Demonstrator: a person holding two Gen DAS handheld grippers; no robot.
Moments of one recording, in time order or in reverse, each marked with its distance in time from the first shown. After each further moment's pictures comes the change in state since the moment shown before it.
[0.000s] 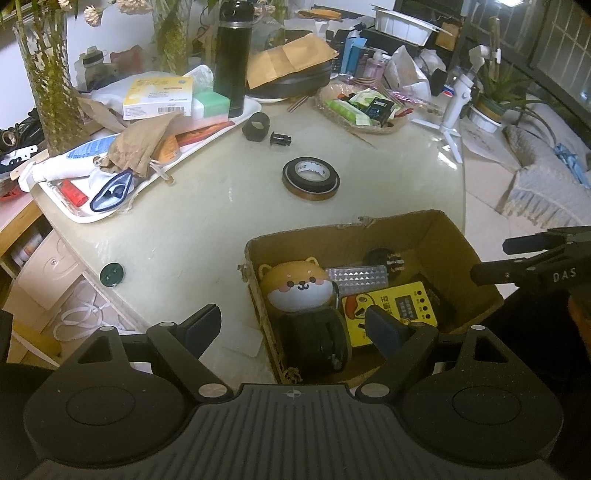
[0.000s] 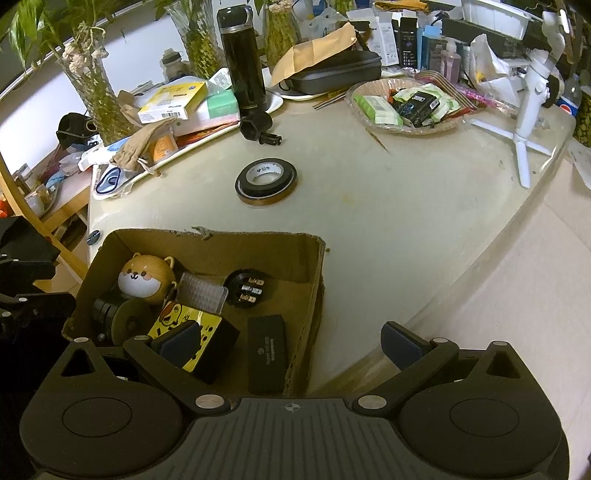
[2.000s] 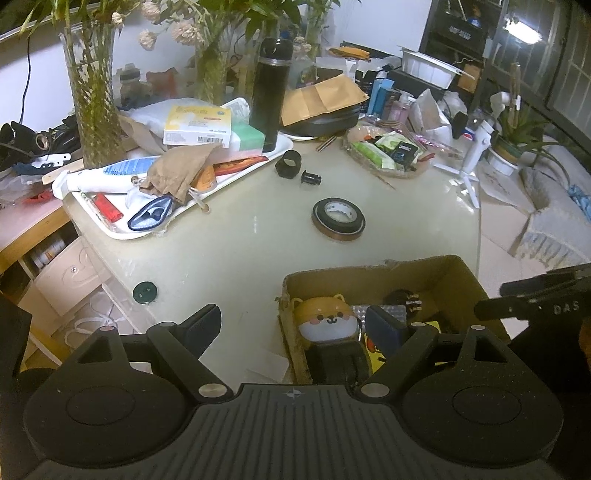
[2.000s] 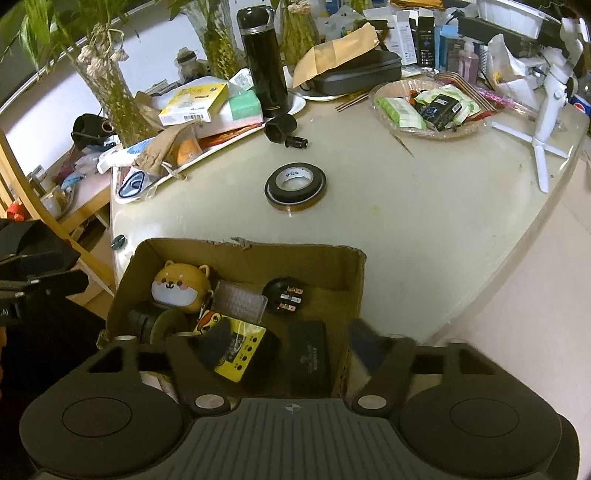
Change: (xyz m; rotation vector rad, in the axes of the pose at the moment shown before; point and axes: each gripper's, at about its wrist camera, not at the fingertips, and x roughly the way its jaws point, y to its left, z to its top) left arm -0.023 0.019 0.000 -0.078 -0.118 0.047; right arm -0.008 0.023 0.011 0.002 0.022 0.052
